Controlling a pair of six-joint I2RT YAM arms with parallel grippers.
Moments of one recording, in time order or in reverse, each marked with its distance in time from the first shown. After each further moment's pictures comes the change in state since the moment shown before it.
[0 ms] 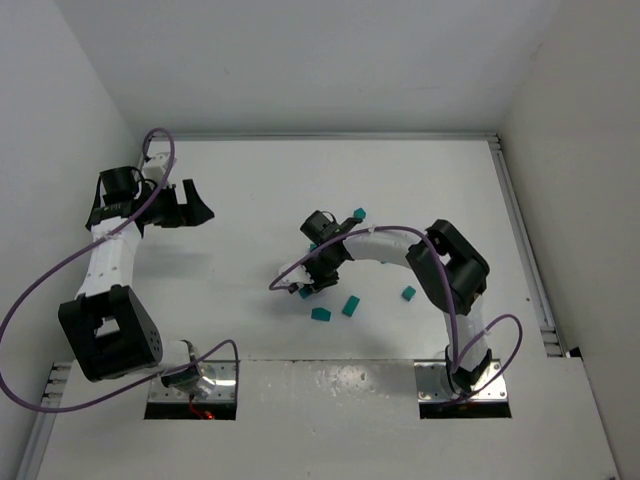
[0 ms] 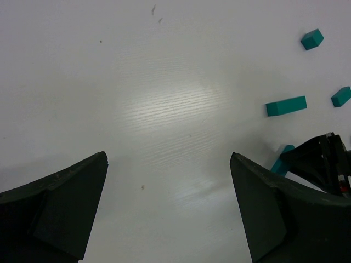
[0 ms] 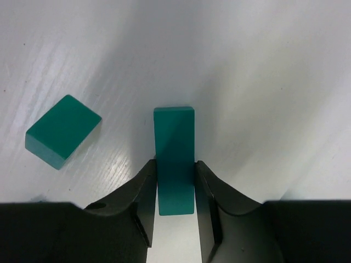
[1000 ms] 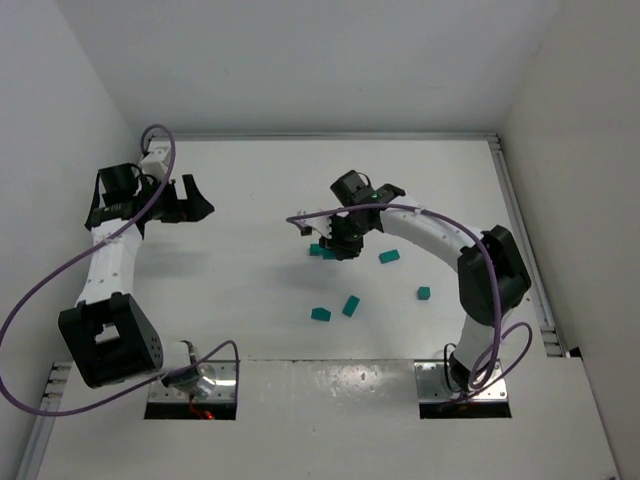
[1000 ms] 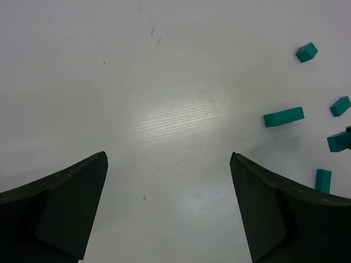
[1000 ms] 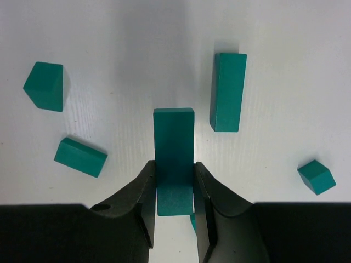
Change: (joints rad) left arm -0.016 -0.034 0.003 0.042 -0.013 -0.023; right arm -0.152 -0.216 0.091 -0.185 0.143 0.435
